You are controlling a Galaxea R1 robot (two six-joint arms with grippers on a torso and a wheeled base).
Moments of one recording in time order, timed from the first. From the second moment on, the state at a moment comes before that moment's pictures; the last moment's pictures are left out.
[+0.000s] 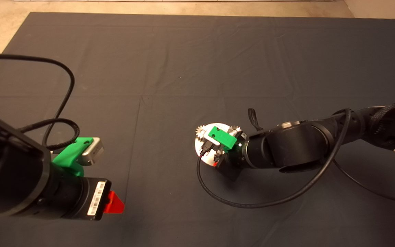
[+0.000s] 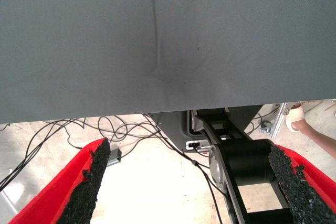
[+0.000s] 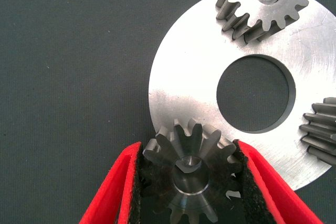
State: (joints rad) left arm -0.63 2.19 -0.34 0.04 1.46 -1.81; right arm 0.14 2.69 -0.78 -0.81 -1.49 0.94
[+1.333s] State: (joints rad) left arm -0.63 2.19 -0.34 0.04 1.45 -1.81; right arm 0.13 2.69 -0.81 -0.81 -1.49 0.94
